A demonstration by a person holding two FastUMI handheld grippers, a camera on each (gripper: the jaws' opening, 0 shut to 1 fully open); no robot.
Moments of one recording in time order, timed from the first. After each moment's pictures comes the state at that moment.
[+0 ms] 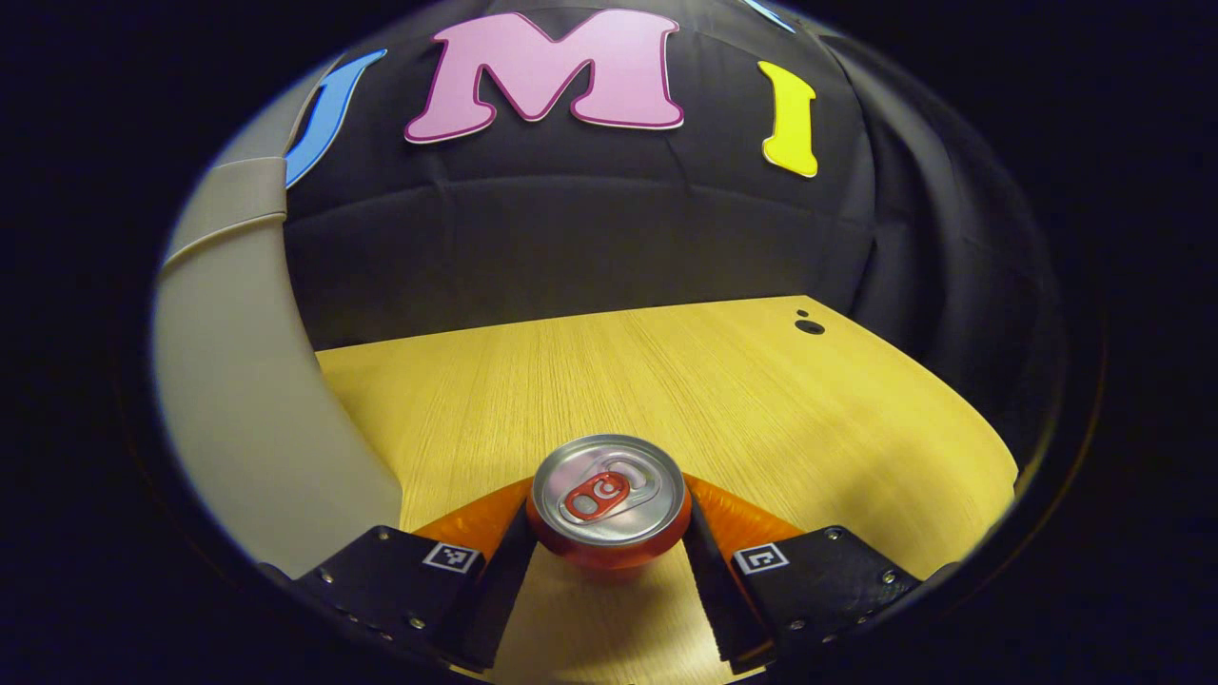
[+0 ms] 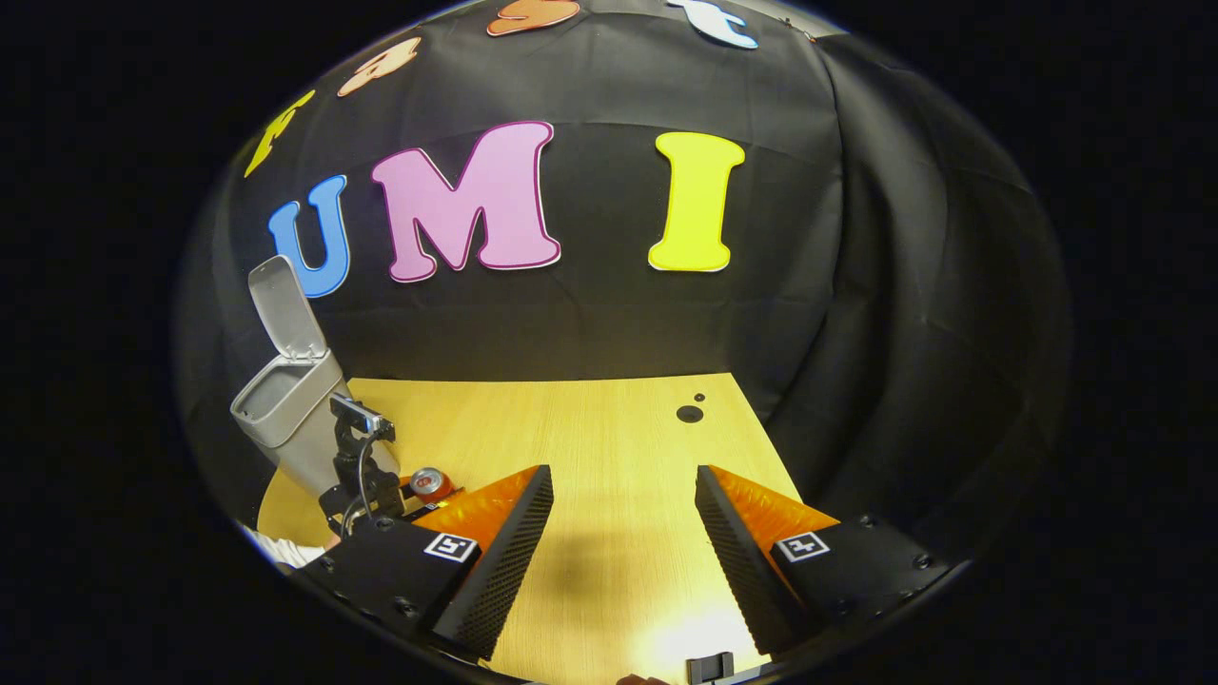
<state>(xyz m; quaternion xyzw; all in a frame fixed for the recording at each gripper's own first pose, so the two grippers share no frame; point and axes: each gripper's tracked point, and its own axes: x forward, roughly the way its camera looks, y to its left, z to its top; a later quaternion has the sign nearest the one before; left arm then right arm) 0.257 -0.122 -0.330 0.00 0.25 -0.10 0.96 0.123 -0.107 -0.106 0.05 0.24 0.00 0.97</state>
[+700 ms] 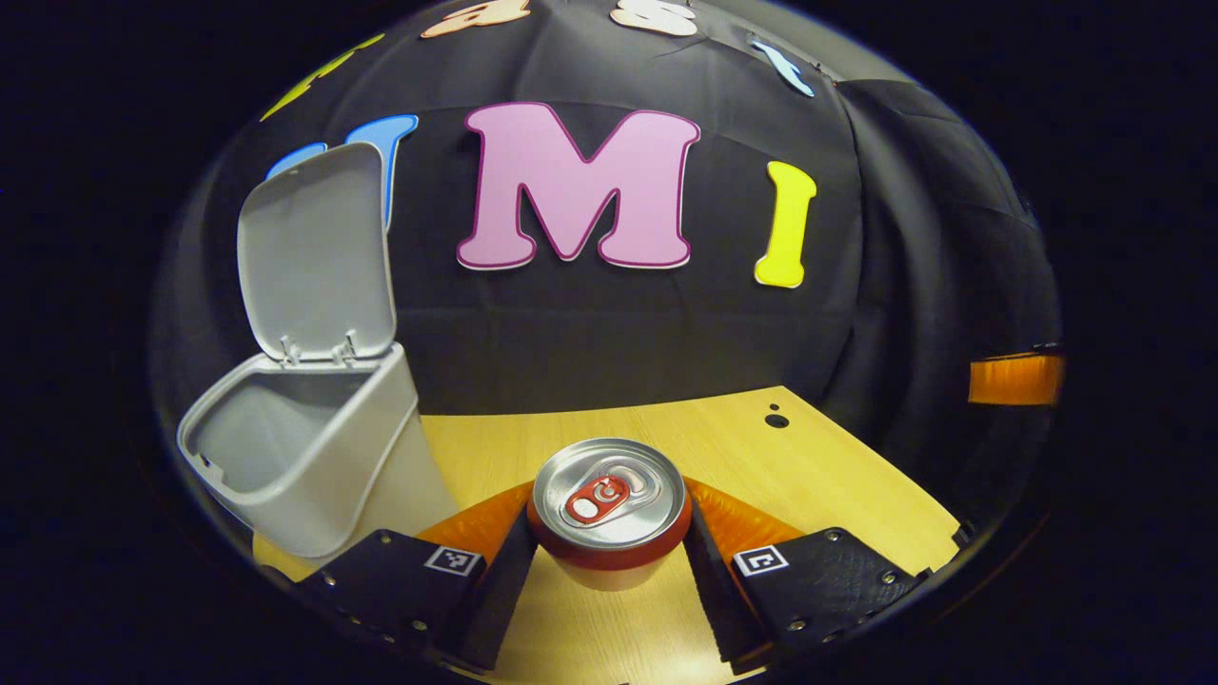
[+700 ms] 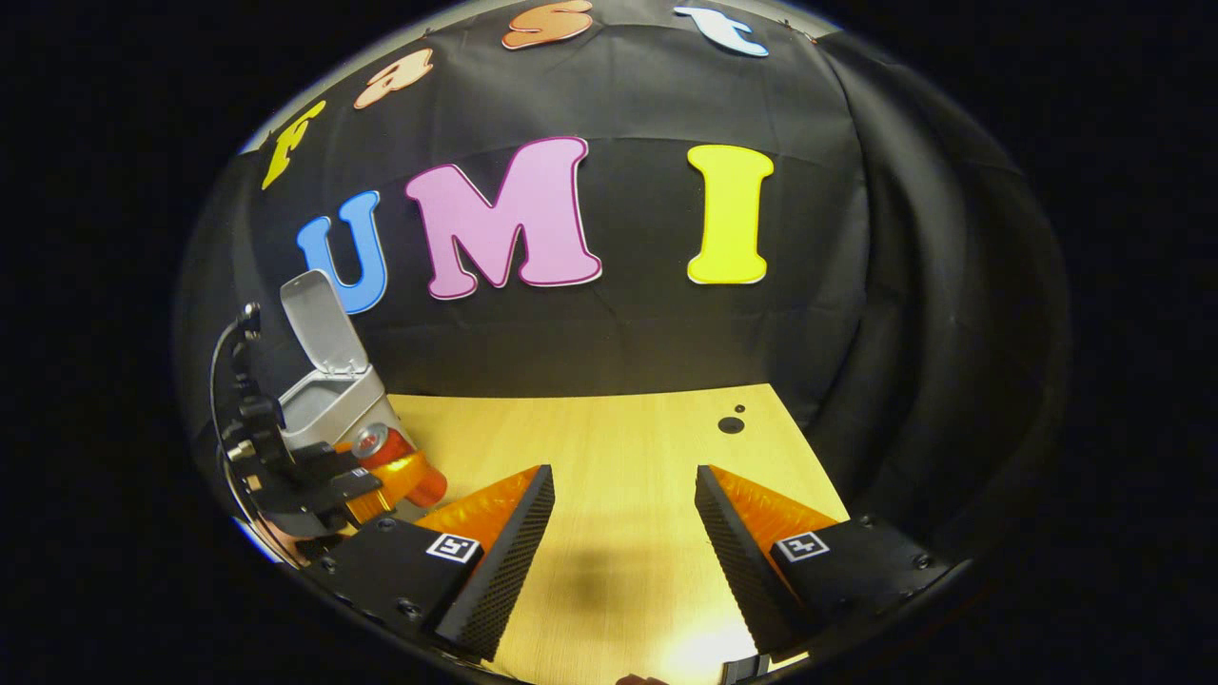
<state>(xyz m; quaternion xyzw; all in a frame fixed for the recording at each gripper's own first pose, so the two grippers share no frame) 0.204 -0.075 -0.150 -0.02 0.17 -0.08 0.98 0.120 -0.061 -0.094 0.07 0.21 0.05 0.97</state>
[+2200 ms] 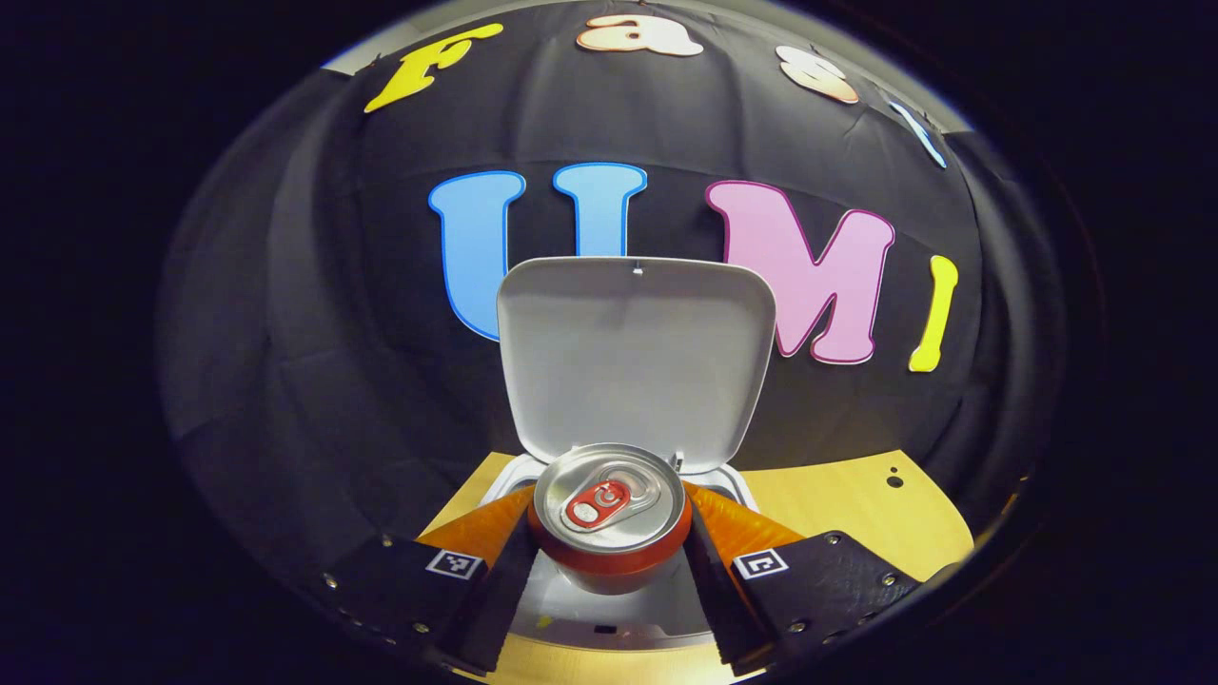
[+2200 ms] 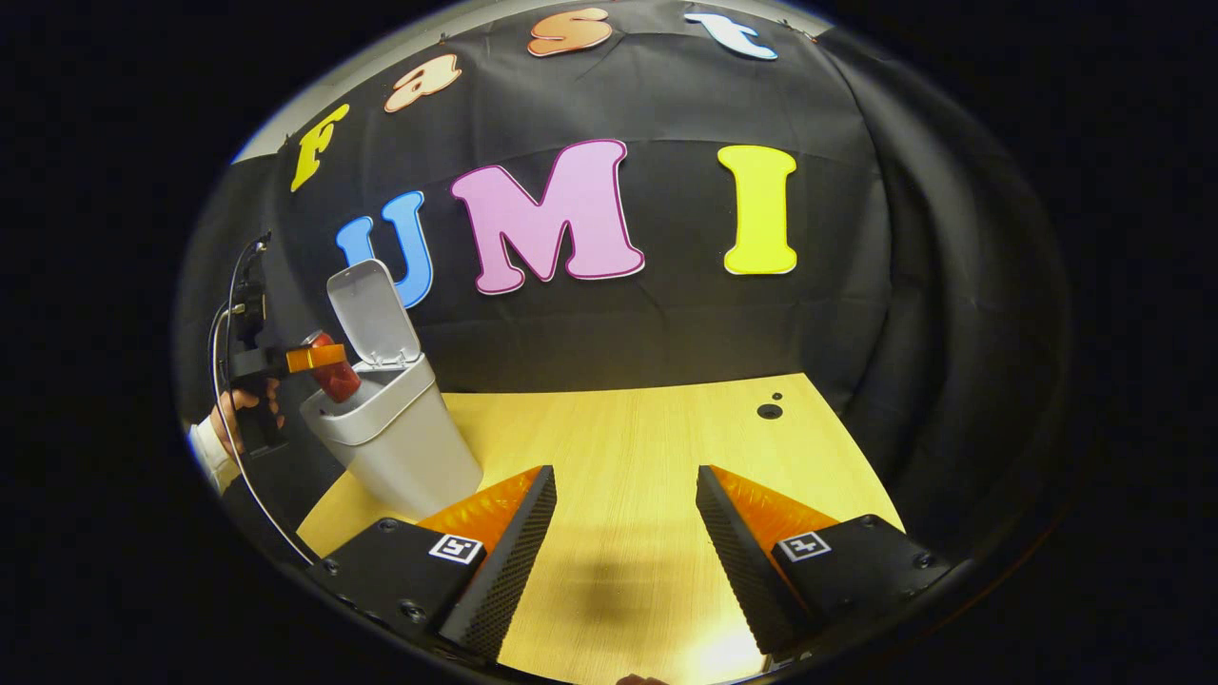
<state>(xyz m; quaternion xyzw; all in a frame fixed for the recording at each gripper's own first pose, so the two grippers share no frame) 0.208 0.172 -0.079 -0.05 0.14 0.08 0.99 0.080 -0.030 -0.106 0.09 0.19 0.09 0.97</state>
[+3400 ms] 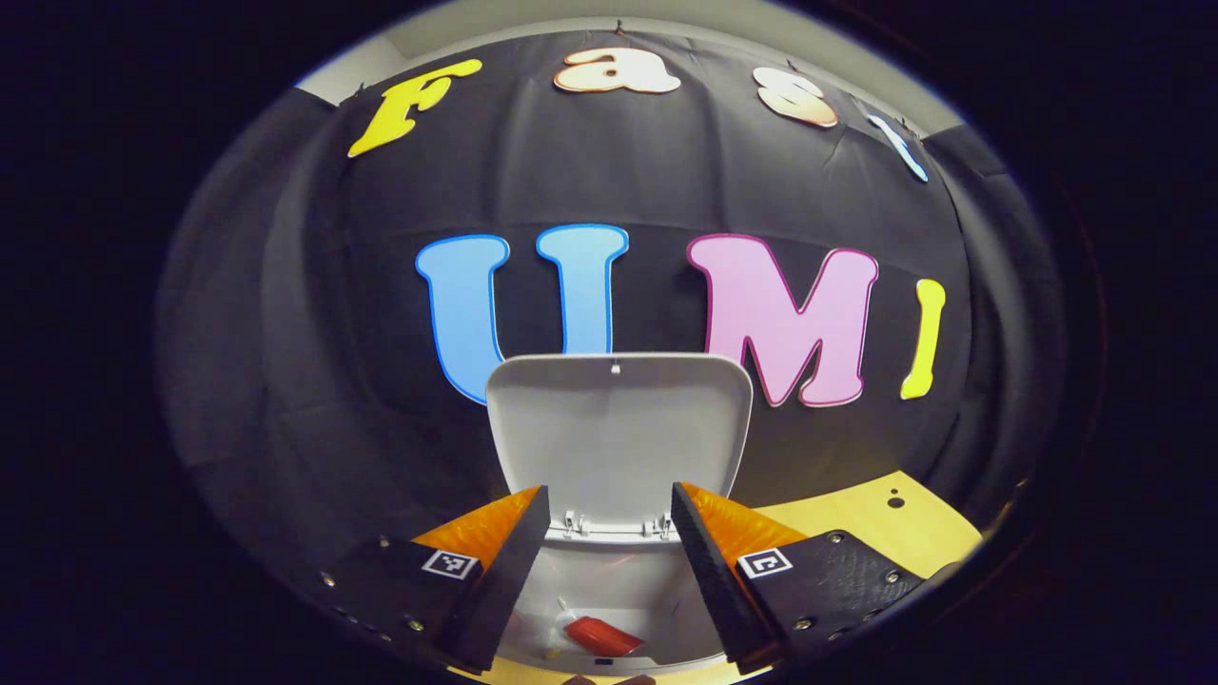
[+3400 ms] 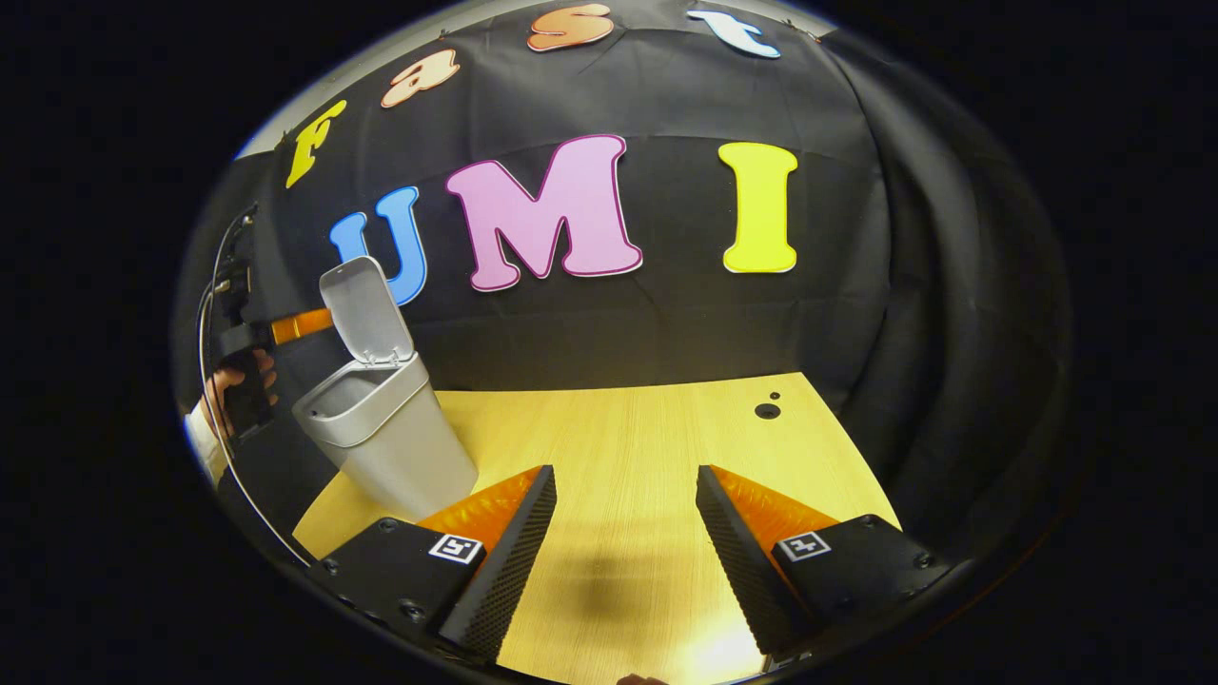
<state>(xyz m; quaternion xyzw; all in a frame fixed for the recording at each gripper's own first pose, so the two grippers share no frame) 0.221 0.170 0.006 -0.03 0.04 0.07 1.00 0.091 -0.027 -0.110 0.09 0.20 0.08 0.97</state>
